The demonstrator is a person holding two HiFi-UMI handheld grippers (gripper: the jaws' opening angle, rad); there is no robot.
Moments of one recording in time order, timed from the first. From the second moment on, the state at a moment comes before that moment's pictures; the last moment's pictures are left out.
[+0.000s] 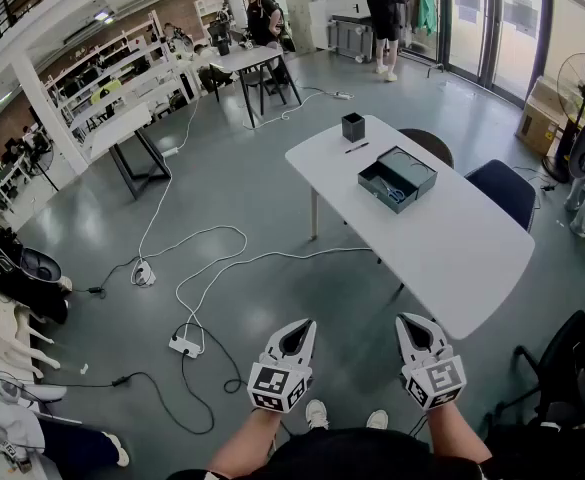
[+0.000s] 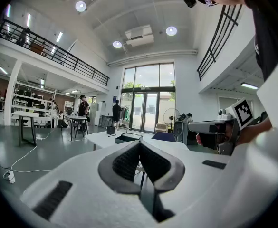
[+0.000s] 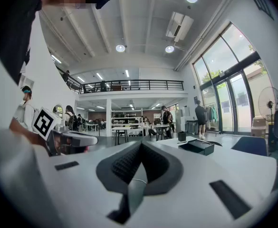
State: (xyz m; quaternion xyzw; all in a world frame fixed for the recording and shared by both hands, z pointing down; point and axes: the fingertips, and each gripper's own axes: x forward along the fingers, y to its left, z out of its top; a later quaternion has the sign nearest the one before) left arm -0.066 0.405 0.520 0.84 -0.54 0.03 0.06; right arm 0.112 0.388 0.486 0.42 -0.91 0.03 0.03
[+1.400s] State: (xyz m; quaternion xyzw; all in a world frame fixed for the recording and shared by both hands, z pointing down) left arm -0.140 0.345 0.548 0.87 -0.48 0.05 0.07; right arm 0.035 0.338 0.508 0.47 -0.88 0.06 0.01
